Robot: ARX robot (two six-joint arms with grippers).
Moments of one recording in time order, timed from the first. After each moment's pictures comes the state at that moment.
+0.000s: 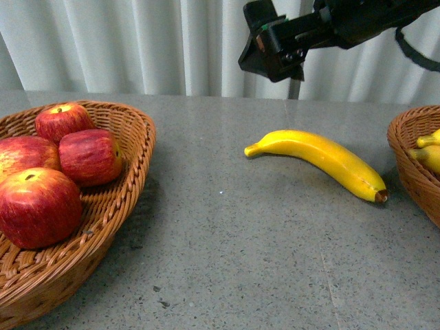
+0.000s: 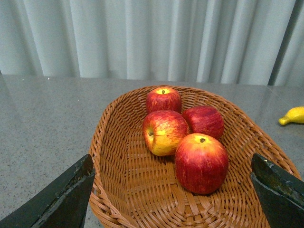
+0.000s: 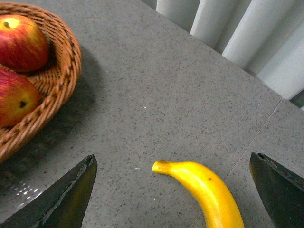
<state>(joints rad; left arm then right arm) 0.00 0.01 0.02 0.00 0.00 0.00 0.32 1.79 1.33 -0.06 -0.26 -0.28</state>
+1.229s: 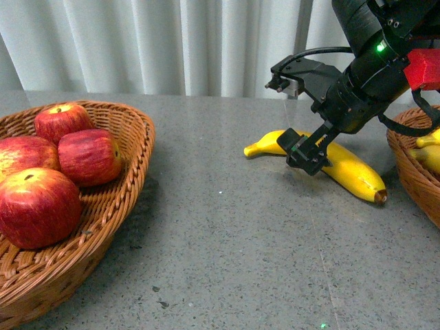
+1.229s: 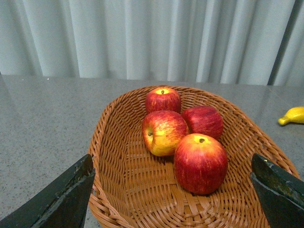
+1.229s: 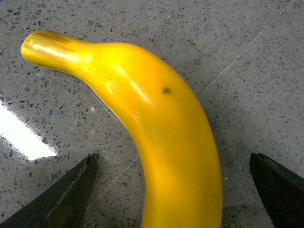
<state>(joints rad) 0.00 0.01 0.02 0.00 0.00 0.00 0.26 2.15 1.60 -0.38 -0.05 -0.55</state>
